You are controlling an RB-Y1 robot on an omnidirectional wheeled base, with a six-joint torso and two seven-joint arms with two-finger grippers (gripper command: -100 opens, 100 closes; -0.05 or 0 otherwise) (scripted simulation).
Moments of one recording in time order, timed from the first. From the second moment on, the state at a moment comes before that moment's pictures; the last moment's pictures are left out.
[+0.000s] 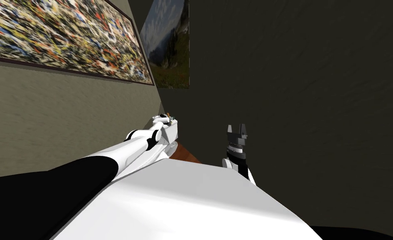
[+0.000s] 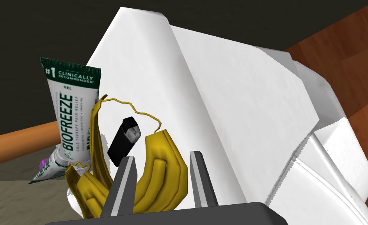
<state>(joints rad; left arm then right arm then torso) -0.87 0.54 0.35 -0.53 0.19 0.70 0.12 0.45 -0.03 0.02 -2.25 0.03 -0.60 -0.11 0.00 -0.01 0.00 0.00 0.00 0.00</state>
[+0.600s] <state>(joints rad) -0.89 0.54 0.29 -0.56 0.14 0.73 0.24 0.45 -0.03 0.02 -2.25 0.03 -0.60 -0.11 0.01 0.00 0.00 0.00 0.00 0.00</state>
